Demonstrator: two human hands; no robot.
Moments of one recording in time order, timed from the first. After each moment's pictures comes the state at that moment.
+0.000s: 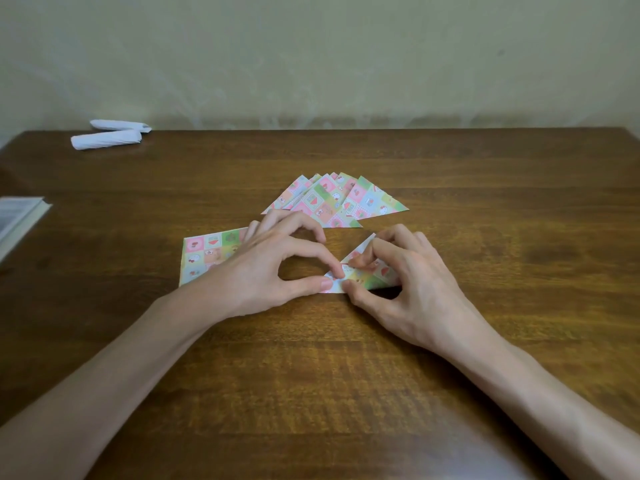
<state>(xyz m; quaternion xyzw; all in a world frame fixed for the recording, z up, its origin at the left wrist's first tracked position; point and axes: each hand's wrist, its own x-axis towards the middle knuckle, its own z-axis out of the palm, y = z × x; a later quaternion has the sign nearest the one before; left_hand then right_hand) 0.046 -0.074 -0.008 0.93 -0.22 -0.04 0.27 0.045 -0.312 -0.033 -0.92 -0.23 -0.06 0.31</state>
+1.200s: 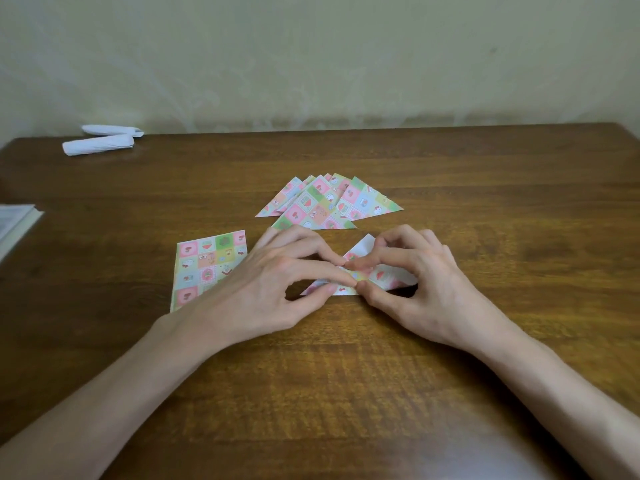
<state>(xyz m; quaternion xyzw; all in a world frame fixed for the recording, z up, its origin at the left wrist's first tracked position) 0.038 -0.084 -0.021 0.92 -0.32 0.07 0.20 0.049 -0.331 -0.028 -0.92 -0.24 -0.03 0.31</state>
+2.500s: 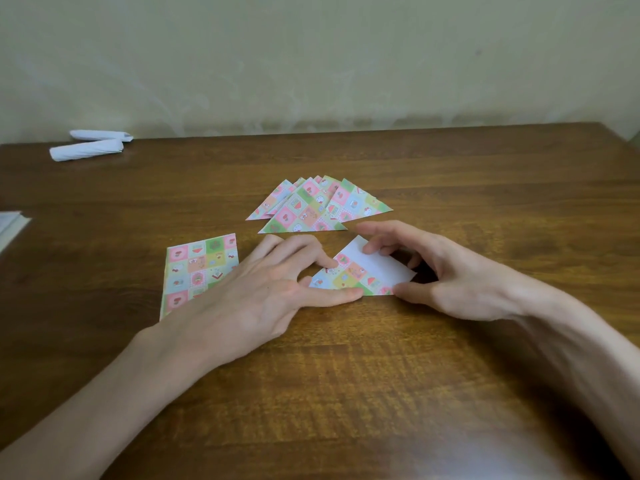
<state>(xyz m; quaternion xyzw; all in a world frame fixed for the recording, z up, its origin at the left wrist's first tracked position) 0.030 -0.084 -0.019 0.93 -0.37 0.05 0.04 0.073 -0.368 0.000 -0.86 -0.29 0.18 0.38</state>
